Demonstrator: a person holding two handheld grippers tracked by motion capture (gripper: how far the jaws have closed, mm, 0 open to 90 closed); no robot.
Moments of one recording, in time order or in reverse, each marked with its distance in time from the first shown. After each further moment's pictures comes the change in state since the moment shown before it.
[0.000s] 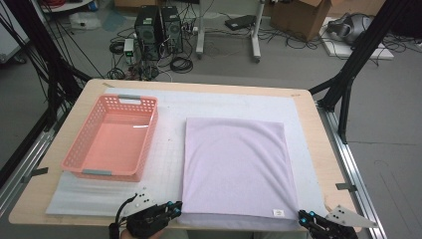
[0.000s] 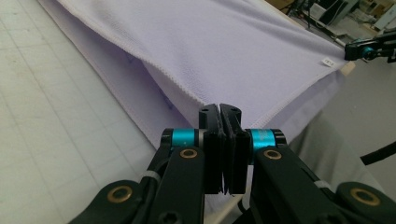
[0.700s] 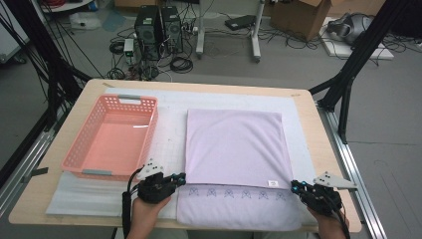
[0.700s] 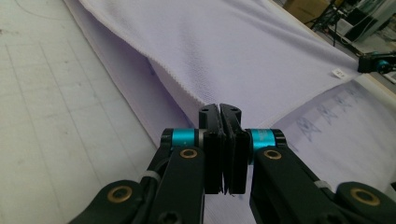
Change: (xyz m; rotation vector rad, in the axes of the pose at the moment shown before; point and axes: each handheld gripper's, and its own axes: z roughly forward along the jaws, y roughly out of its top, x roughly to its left) left arm 0.041 0.038 0.042 -0.025 0.074 -0.072; right arm -0.040 0.047 0.055 -0.012 -0.040 0.018
